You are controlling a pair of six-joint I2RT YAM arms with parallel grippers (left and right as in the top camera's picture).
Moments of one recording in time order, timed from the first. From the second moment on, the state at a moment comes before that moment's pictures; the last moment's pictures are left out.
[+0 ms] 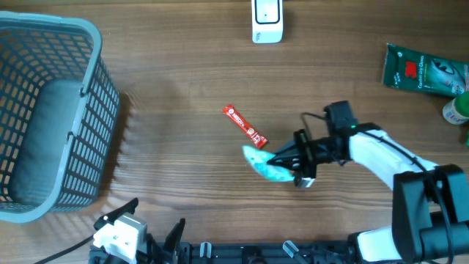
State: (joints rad) left arm 0.09 0.09 0.95 -1.29 0.50 0.09; right arm 0.13 1.62 0.72 -0.63 -1.49 2.06
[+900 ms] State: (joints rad) left arm 0.09 0.09 0.95 -1.29 0.50 0.09; right arm -0.04 1.62 0.73 -0.83 -1.33 2.06
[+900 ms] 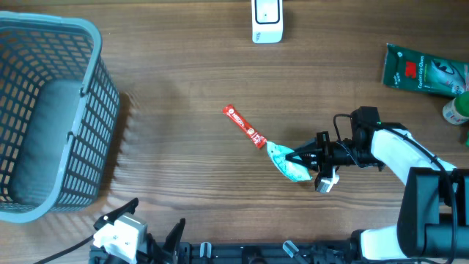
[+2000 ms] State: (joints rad) left arm 0.09 0.09 0.95 -1.29 0.50 0.09; right arm -0.04 1.62 0.73 -0.62 -1.19 1.39
